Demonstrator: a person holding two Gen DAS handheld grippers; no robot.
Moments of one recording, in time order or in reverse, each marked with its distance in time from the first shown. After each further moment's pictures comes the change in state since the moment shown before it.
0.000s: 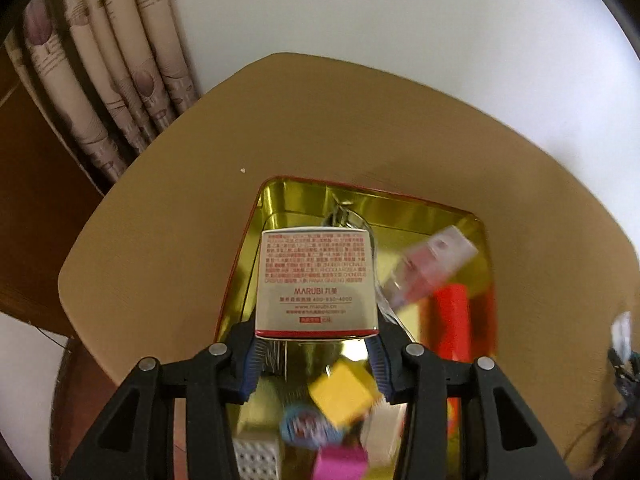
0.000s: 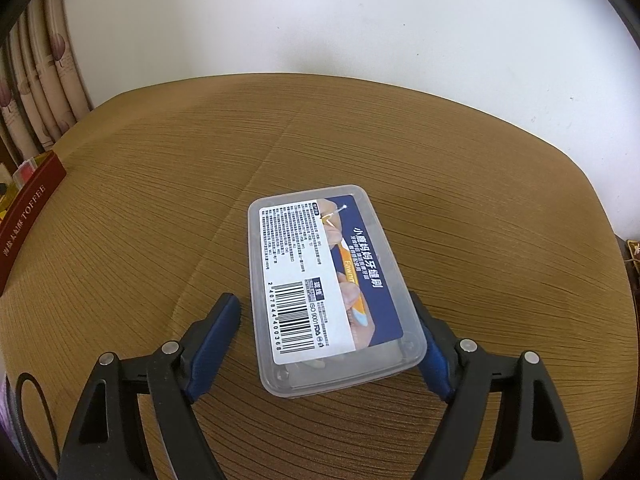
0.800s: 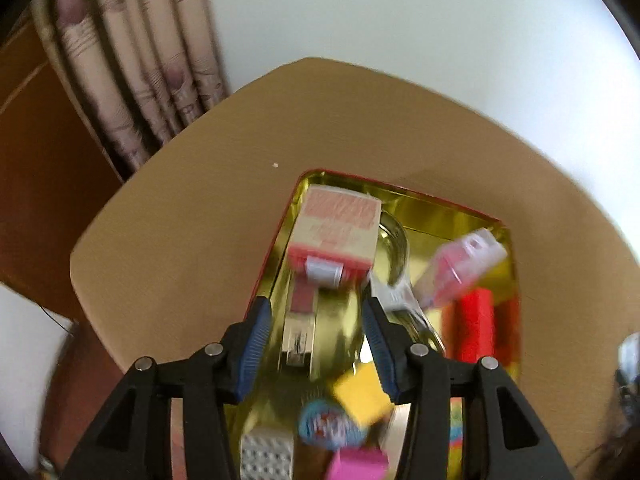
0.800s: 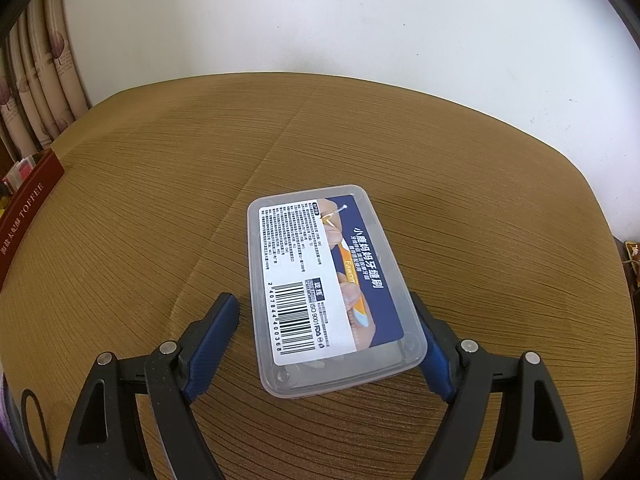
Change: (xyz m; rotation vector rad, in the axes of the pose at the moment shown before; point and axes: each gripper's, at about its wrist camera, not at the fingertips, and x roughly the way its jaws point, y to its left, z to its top) left arm -0.016 0.009 -0.031 -0.111 -0.057 0.010; right arm 0.000 0.004 0.002 -0.006 0.000 -0.005
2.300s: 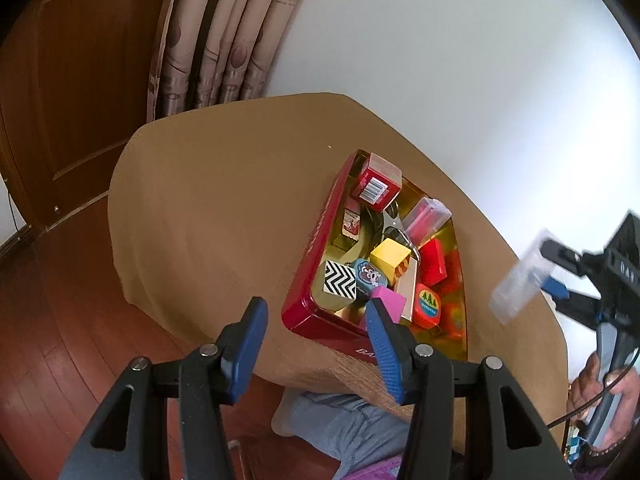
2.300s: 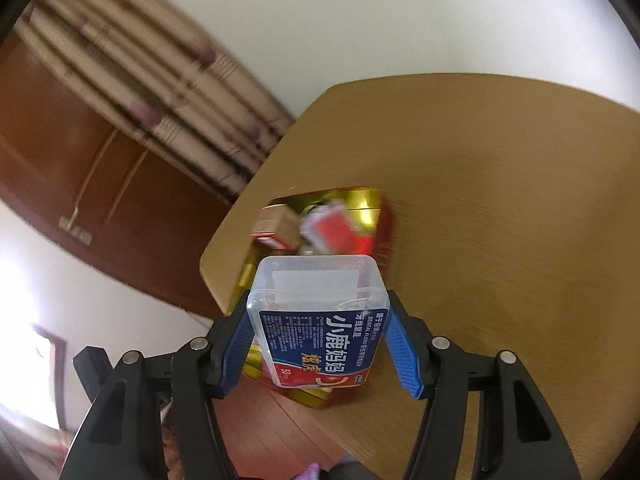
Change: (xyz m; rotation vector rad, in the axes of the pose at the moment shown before) left arm -0.091 0.113 -0.135 -0.303 -0.150 -0.234; right arm -0.075 0.303 0.135 0.006 0.173 0.673
